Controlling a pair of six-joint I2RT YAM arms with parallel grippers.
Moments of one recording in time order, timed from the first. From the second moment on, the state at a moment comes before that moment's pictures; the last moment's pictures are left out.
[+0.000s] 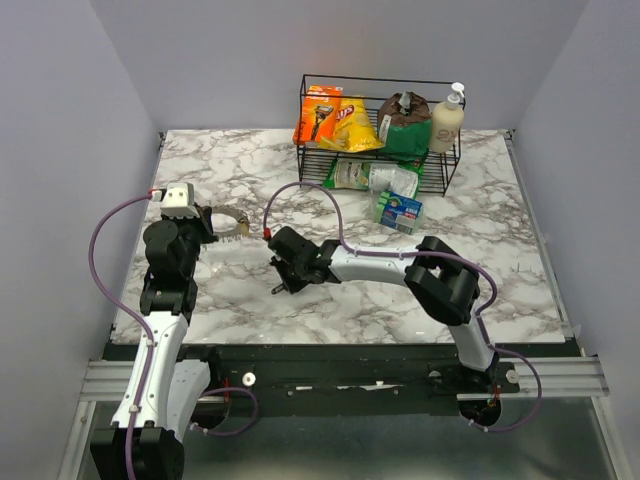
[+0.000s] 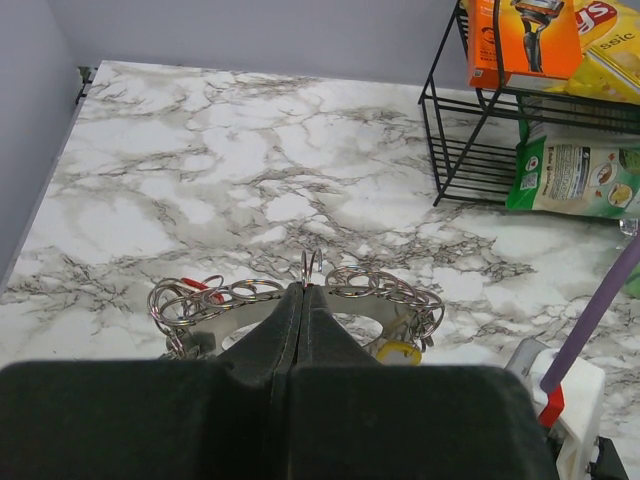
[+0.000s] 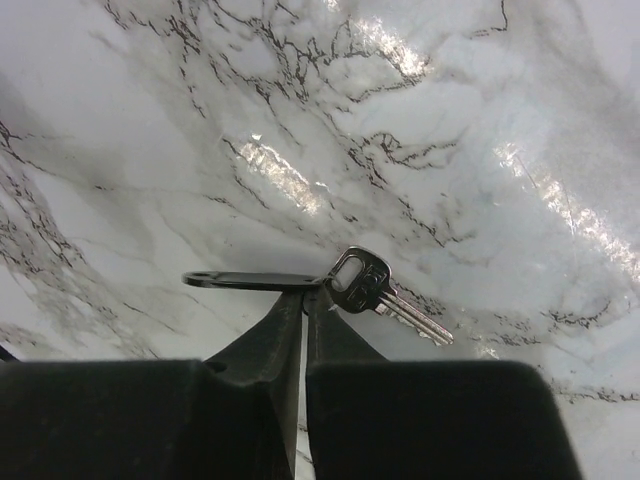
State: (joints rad) left arm 0.02 0.73 0.57 0.07 0.09 -0.14; right arm 1.07 2.09 1.46 -0.31 0.04 0.36
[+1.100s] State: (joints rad) left arm 0.01 0.75 0.54 0.14 0.27 -0.14; right arm 0.99 1.76 1.04 -0.27 0.14 0.42
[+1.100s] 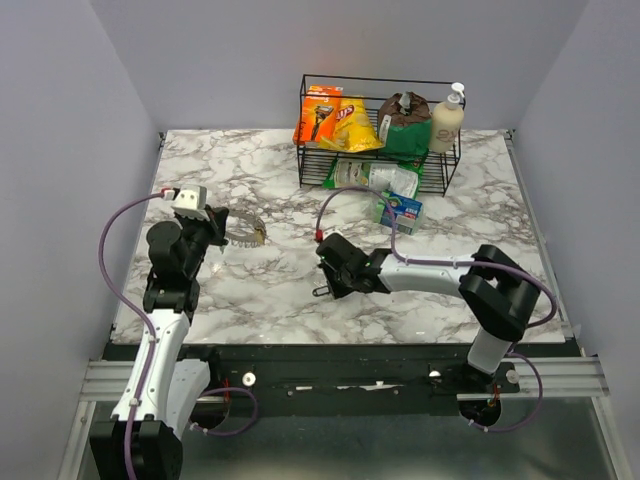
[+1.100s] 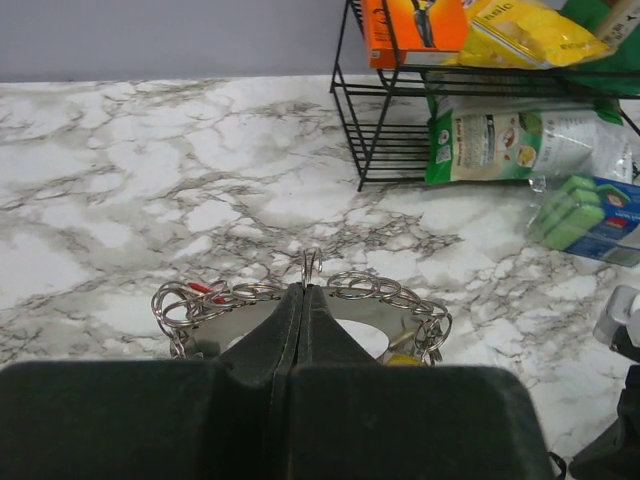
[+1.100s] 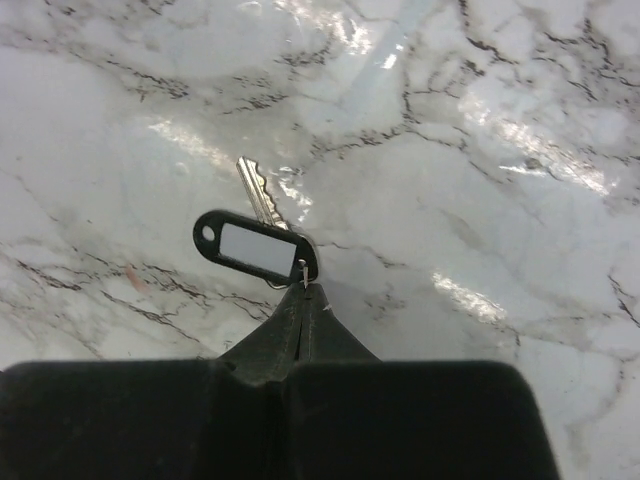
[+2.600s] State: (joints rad) left arm -0.23 0.85 0.82 -0.13 0.58 0.20; right arm 0.86 1.07 0.88 -0.20 -0.15 -0.03
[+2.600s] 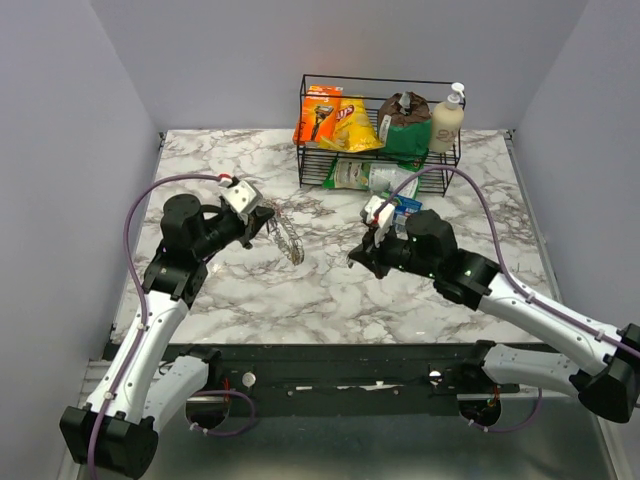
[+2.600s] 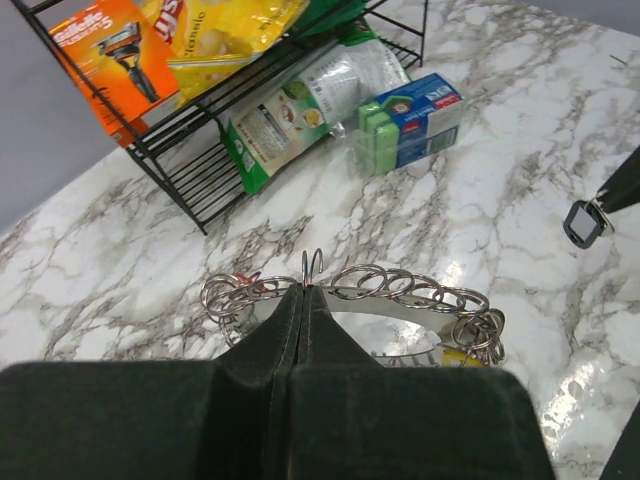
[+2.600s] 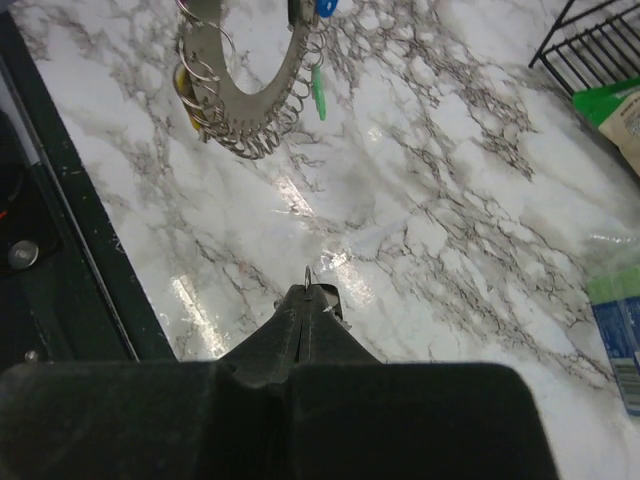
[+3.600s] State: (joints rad) left arm -0.30 0.82 0.84 -0.11 0.86 0.21; right arm 0.75 0.92 1.02 -0.35 -0.57 -0.16
